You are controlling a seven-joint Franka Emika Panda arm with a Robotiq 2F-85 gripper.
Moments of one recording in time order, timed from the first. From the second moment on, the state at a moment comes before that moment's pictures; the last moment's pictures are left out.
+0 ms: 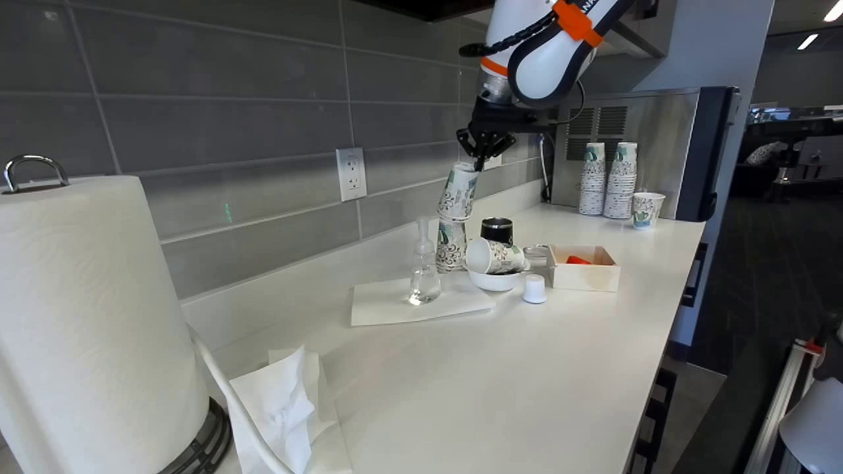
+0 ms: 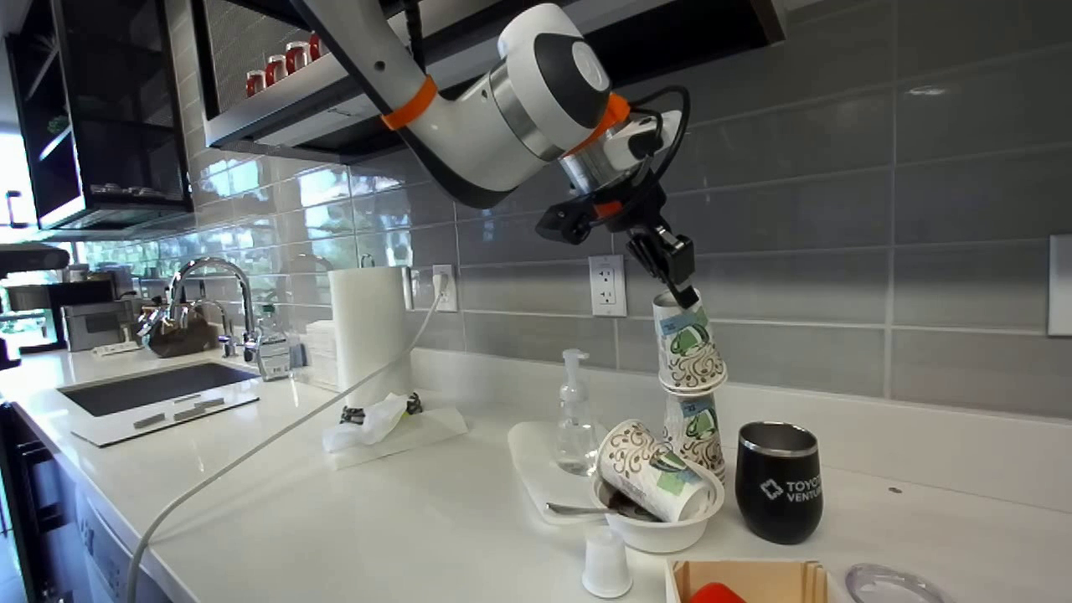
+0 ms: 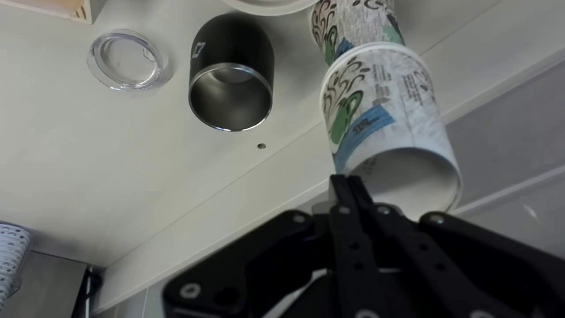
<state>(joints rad) -0.27 -0.03 0.21 -2.28 -0.51 2.74 0.94</state>
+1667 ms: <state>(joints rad) -0.27 -0.01 0.22 -2.29 -0.52 2.77 0.98</state>
